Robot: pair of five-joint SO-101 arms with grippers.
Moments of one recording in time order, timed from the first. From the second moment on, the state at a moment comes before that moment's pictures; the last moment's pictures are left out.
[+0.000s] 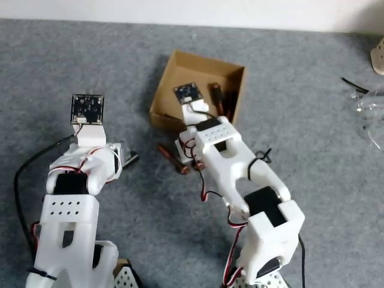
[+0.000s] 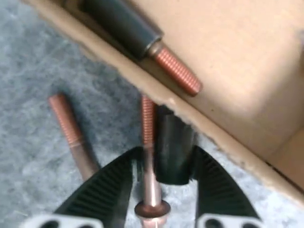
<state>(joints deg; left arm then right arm) -8.4 -50.3 61.3 46.3 2.8 -28.6 14.3 16.6 47.8 0.7</state>
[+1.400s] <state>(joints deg) -8.4 -50.3 66.2 39.6 2.8 -24.3 17.3 10.3 51.0 0.6</state>
